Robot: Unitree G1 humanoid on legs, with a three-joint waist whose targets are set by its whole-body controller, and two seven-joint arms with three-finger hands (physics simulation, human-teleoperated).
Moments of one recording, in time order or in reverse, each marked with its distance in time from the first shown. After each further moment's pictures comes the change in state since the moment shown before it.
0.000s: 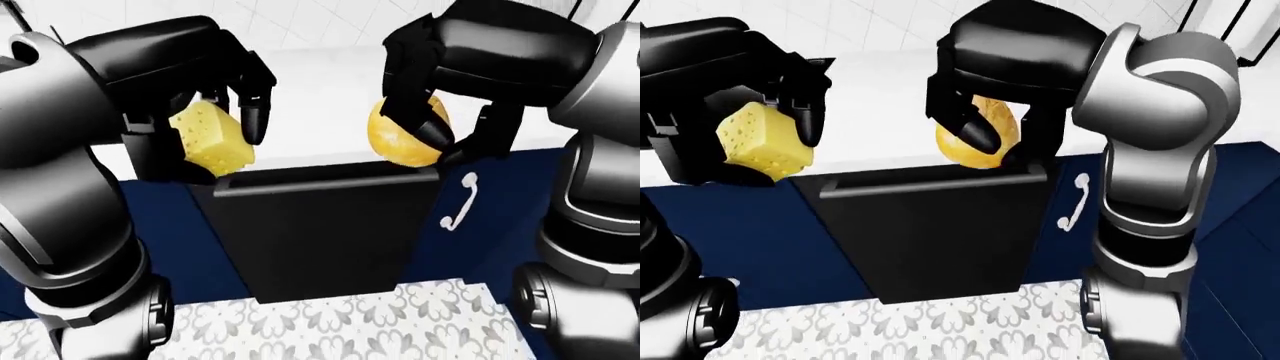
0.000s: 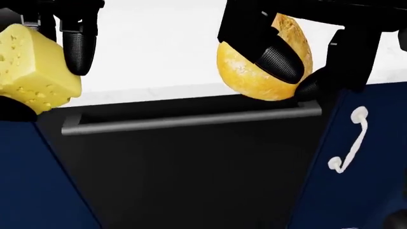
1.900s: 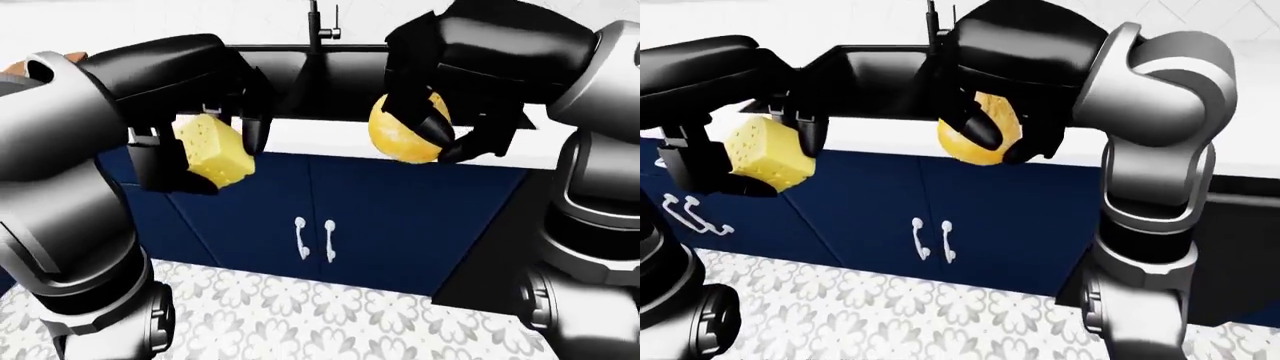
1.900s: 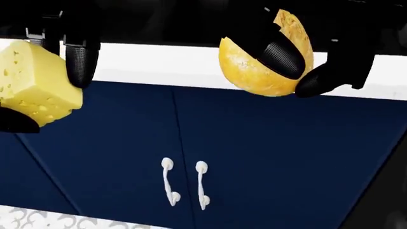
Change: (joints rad) left arm 0.042 -0.009 0.002 -0.023 -0.005 -0.012 -0.004; right arm -0.001 -0.003 -0.006 0.033 -0.001 -0.032 -0.019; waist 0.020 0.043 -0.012
